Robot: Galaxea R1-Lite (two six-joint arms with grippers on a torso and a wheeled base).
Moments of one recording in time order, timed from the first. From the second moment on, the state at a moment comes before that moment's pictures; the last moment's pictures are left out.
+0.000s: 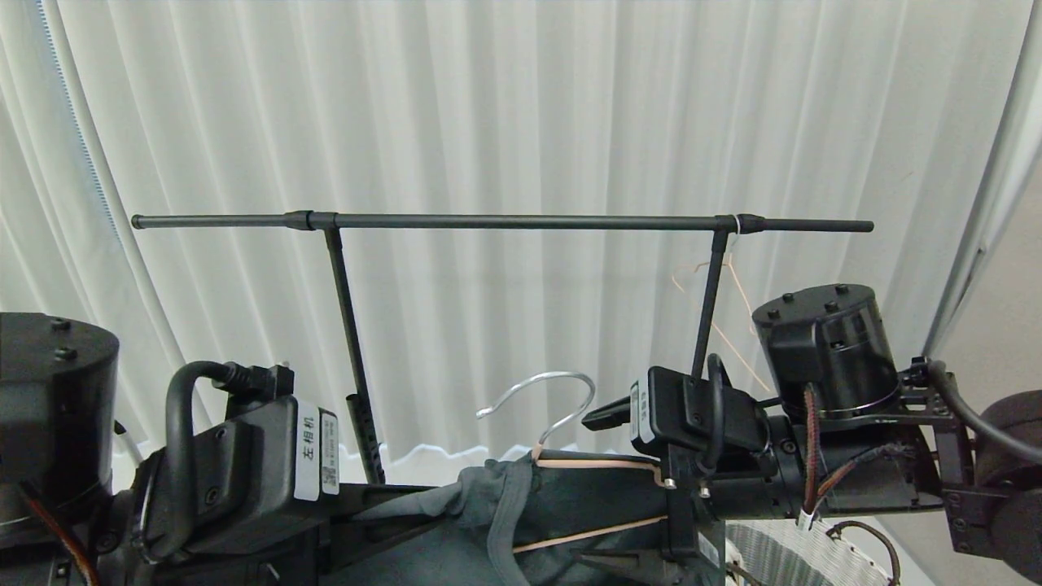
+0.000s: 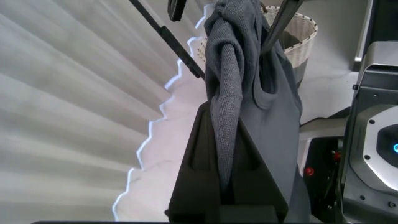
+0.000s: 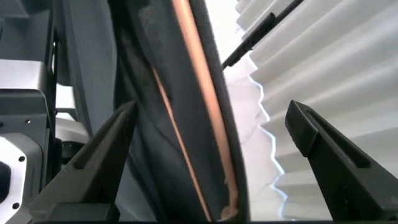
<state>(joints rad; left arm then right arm) -0.65 1.21 -0.62 -0.12 -0.38 0.59 0.88 1.65 -0.88 -0.25 0.42 -0.51</state>
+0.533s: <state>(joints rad) -0.66 1.21 -0.62 -0.12 -0.38 0.60 0.88 1.64 -0.88 -0.19 0.41 -0.51</state>
